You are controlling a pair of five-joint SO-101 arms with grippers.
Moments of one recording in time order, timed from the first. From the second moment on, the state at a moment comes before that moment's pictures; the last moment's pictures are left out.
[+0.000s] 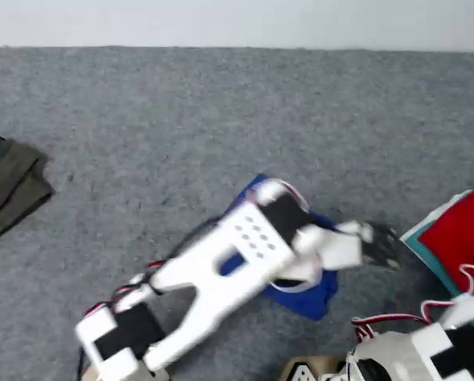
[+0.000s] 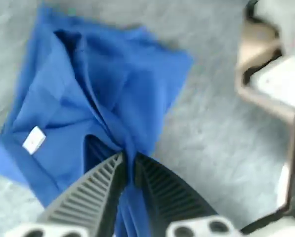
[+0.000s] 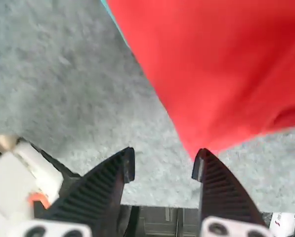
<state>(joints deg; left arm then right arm) 51.9 7.0 -7.7 99.0 -32.2 65.7 1.2 2.1 98.5 62.8</state>
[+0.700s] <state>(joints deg) 45.4 17.5 -26.7 99.0 -13.9 53.9 -3.0 11.7 100.7 58.8</state>
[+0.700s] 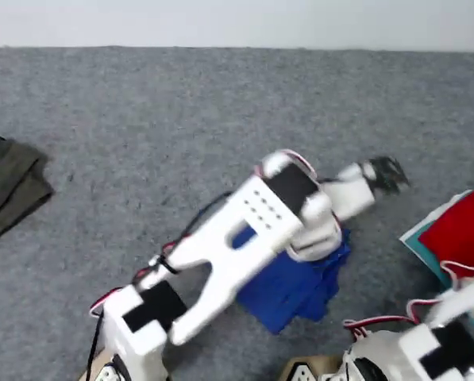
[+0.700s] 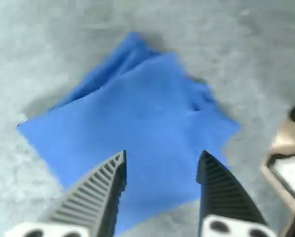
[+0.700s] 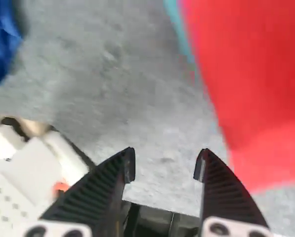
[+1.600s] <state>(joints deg) 17.3 -15.9 4.3 99.0 -19.0 -5.8 4.0 17.3 80.4 10.5</state>
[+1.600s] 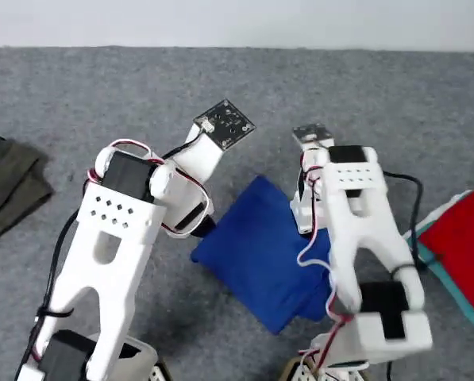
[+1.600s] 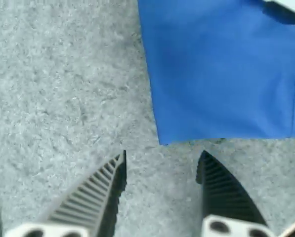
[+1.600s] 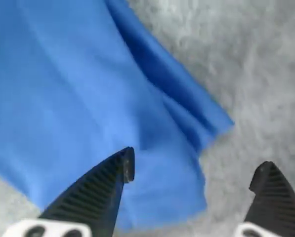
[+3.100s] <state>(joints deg) -2.8 -15.9 9.4 99.0 -19.0 27.2 -7.8 -10.1 92.0 31.2</state>
